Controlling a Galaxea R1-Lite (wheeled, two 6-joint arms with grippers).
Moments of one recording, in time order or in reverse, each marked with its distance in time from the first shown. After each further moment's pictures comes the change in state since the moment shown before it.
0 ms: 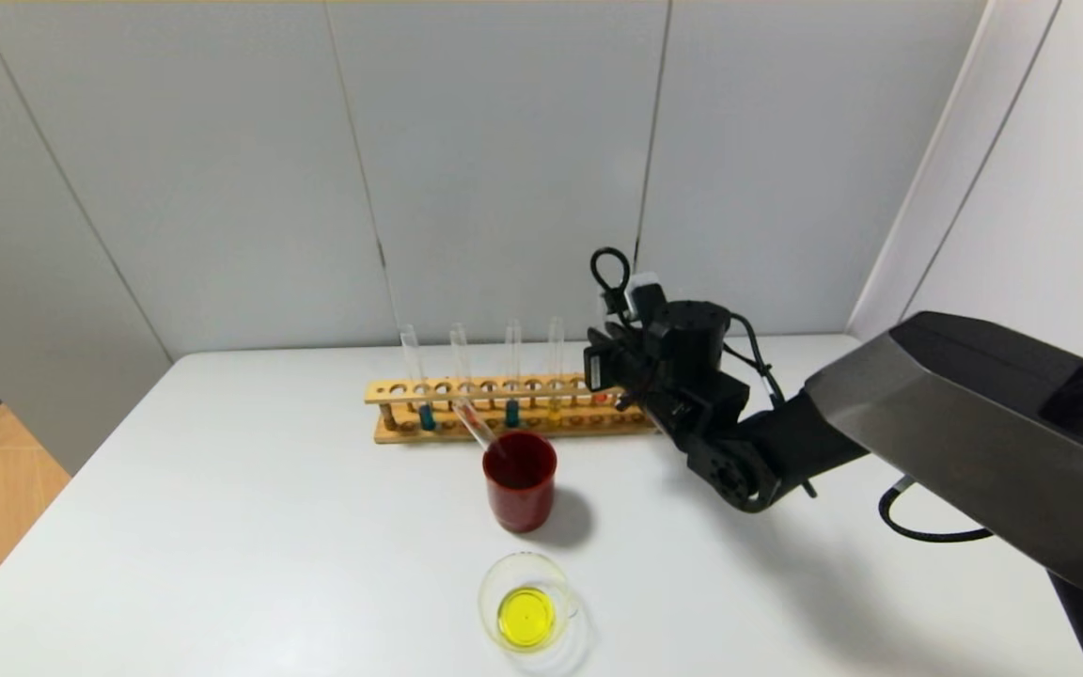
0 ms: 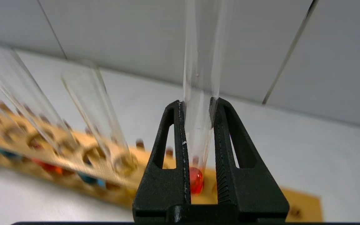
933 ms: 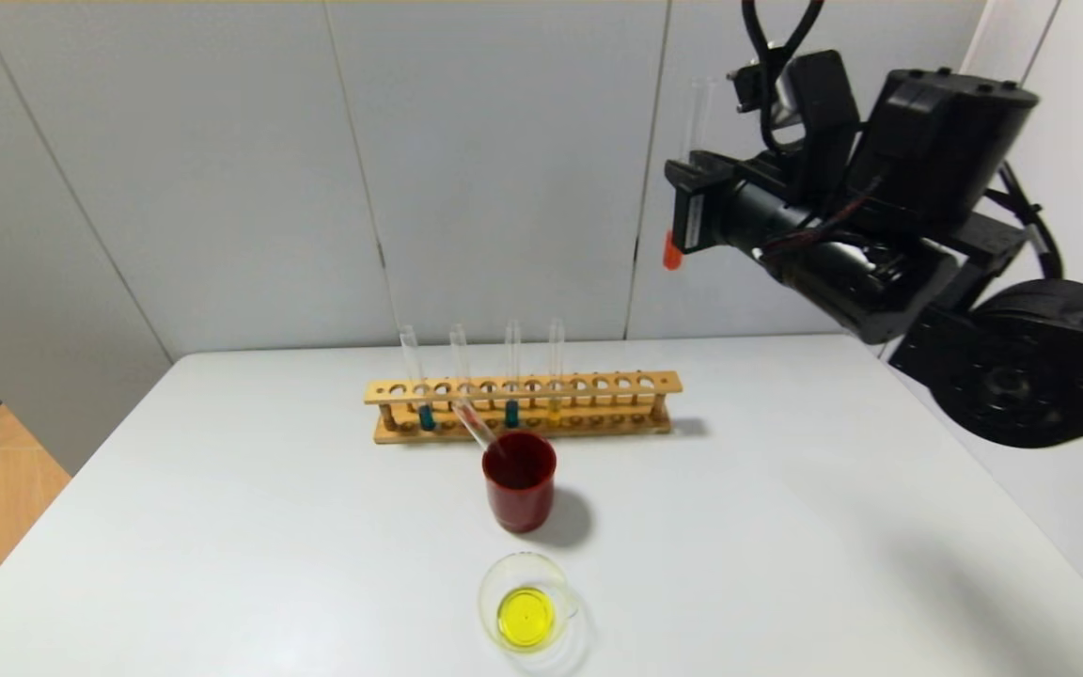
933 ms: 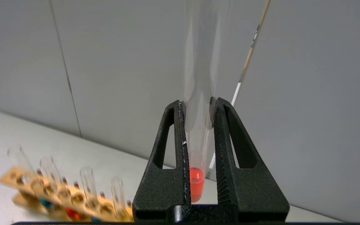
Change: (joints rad) left arm 0.000 0.000 0.000 0.000 0.000 0.000; right arm 0.020 -0.551 0.108 0.217 0.004 -0.175
